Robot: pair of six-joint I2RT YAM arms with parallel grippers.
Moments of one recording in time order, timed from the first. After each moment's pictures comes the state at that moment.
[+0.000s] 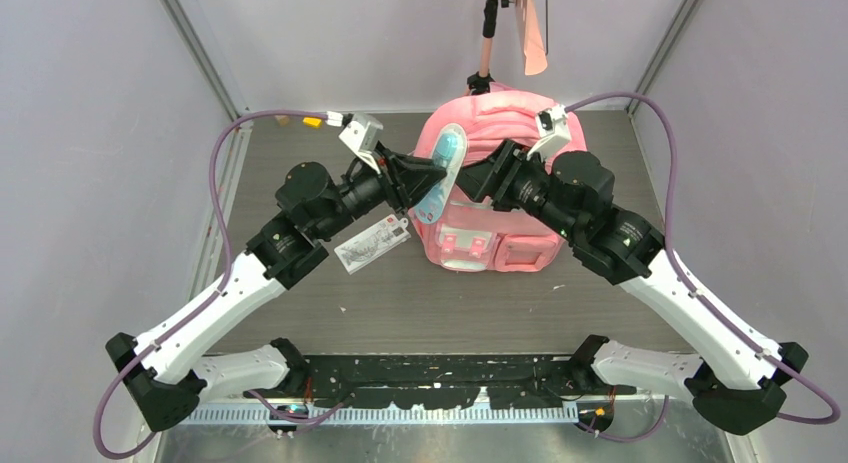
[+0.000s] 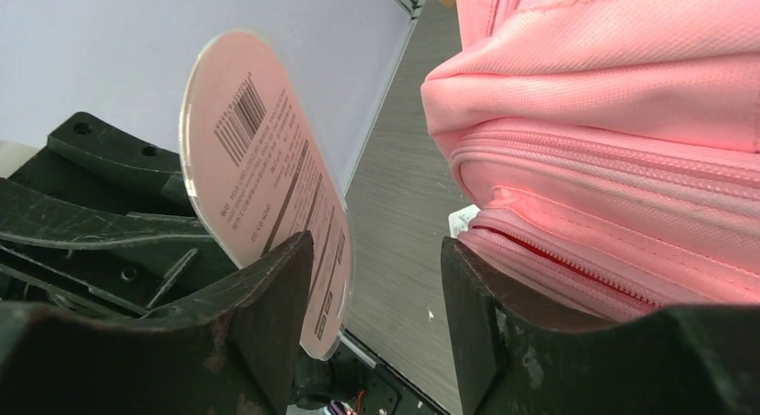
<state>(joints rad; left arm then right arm) -0.80 1.07 1.16 0.05 0.15 -0.35 0.78 1.04 1.30 -0.41 0.09 0.78</state>
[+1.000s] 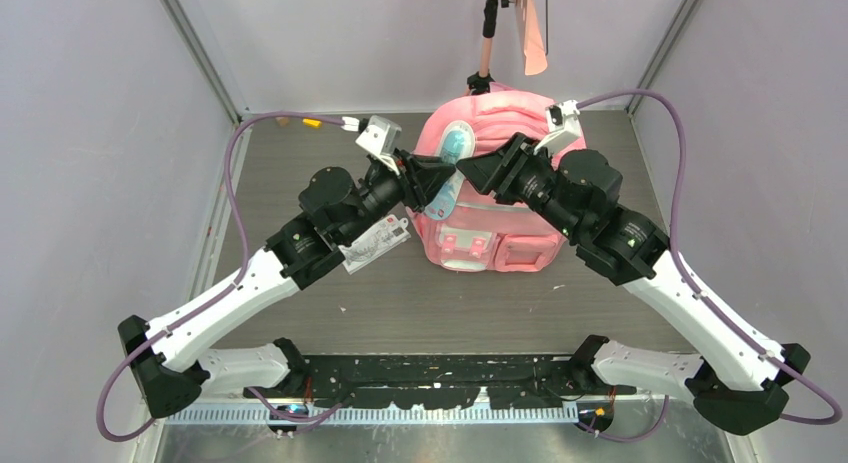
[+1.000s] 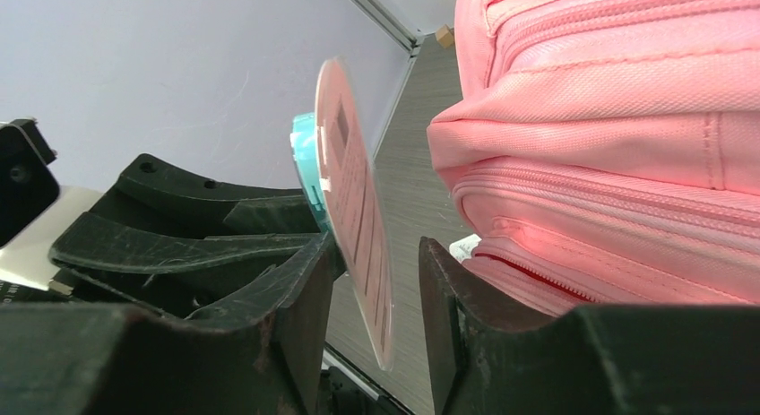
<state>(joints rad) -0.90 1.13 1.16 0.10 -0.07 -0.29 0.79 1.03 1.32 -0.37 0.16 0.78</state>
